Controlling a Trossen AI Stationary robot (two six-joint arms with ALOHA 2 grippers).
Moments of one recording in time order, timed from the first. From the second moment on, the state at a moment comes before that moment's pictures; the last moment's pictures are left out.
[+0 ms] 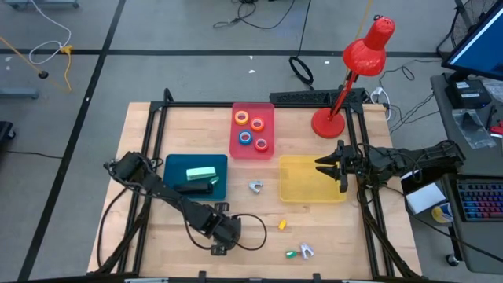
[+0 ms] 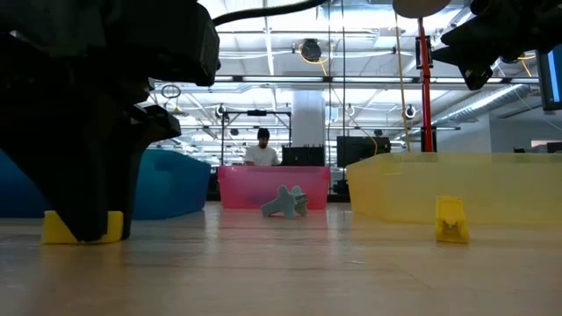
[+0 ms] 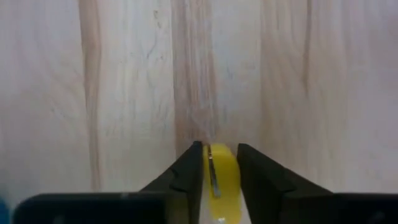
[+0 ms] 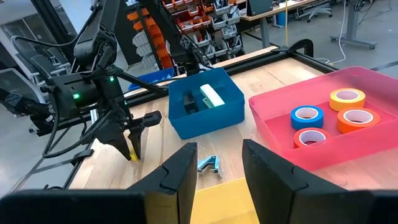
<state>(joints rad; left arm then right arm) -0.55 1.96 1.25 -0.58 -0.05 -0.52 0.20 0.34 0.34 -0.17 0.26 0.35</state>
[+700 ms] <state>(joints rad) -0.36 1.65 1.52 -1.46 -0.50 -0.76 0.20 0.34 0.34 -0.17 0.26 0.35</state>
